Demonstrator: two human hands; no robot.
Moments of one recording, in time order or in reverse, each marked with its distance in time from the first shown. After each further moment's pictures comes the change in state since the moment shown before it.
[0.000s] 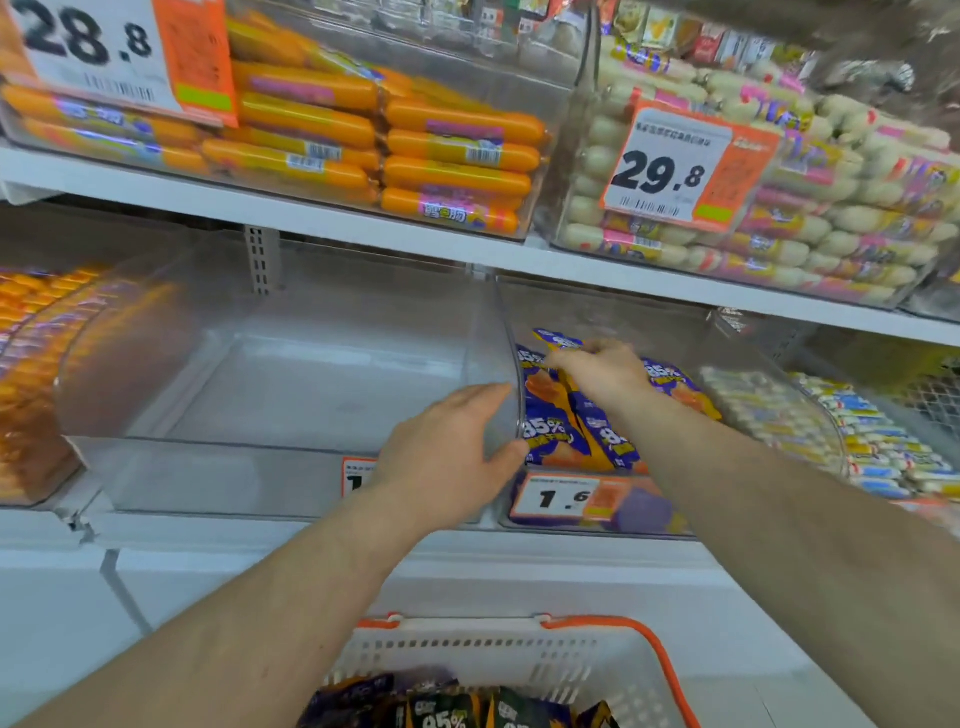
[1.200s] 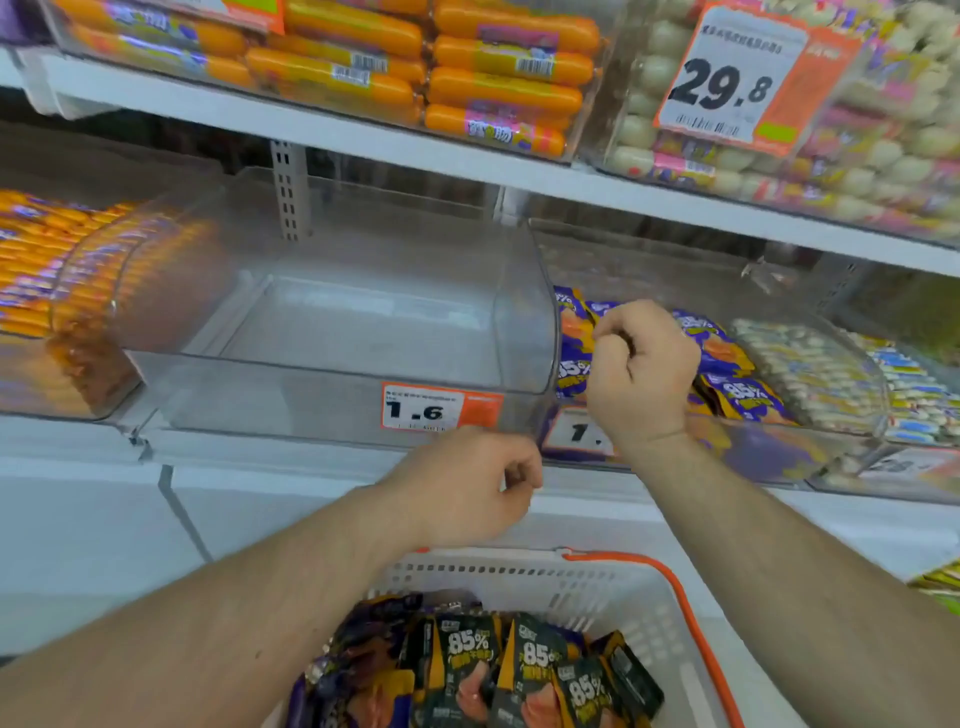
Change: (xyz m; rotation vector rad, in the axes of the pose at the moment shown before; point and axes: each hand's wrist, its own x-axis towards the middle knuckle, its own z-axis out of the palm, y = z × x) left_hand -0.056 -0.022 0.024 -0.144 -0.244 0.197; right_hand -0.092 0.020 0.025 0.204 0.576 -0.958
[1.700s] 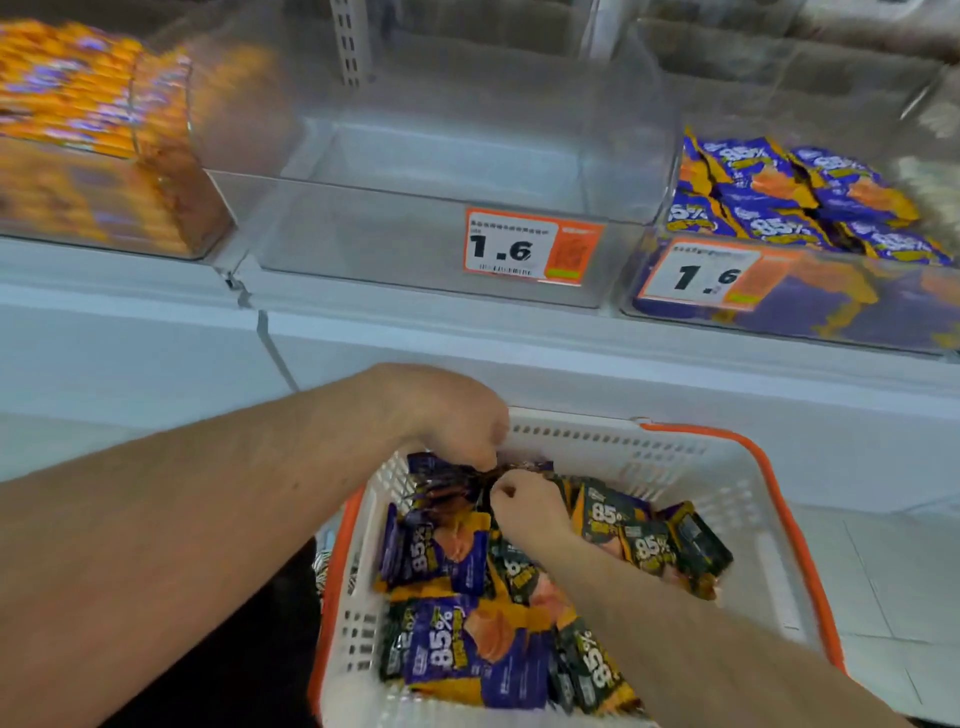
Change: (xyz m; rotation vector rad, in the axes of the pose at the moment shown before) left_hand -0.056 -0.042 0.014 0.397 -0.871 -0.304; right_hand -0.289 -0.037 0.052 -0.040 -1.272 1.005
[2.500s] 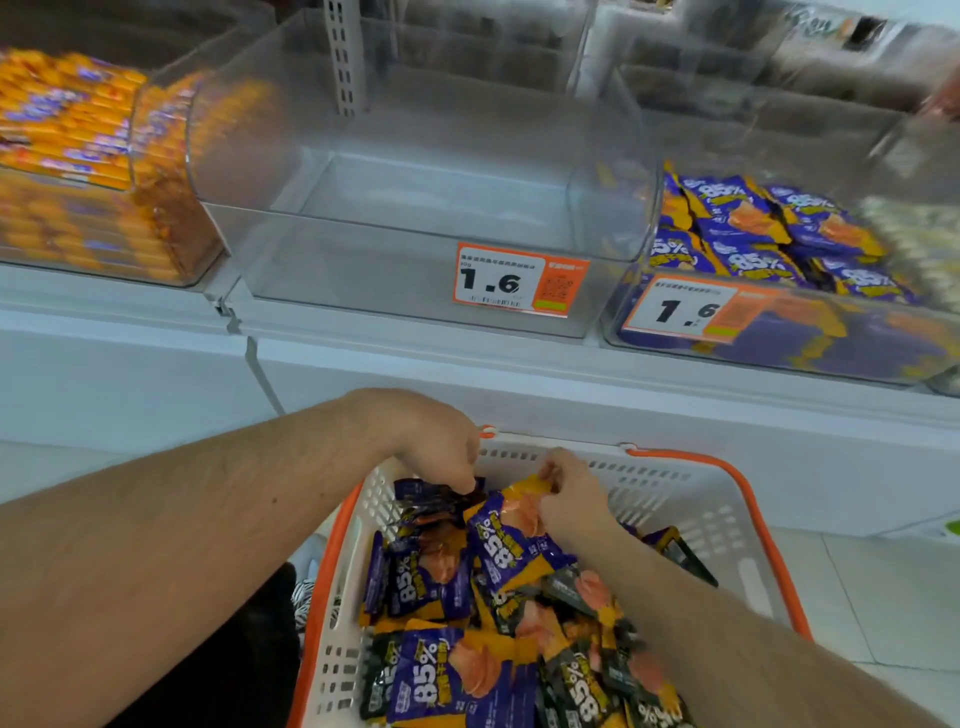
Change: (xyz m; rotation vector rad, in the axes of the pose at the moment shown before) left_hand 0.002 -0.015 -0.002 -0.119 -0.078 -0.100; right_hand -0.012 -0.005 -0.066 0.197 0.174 -0.021
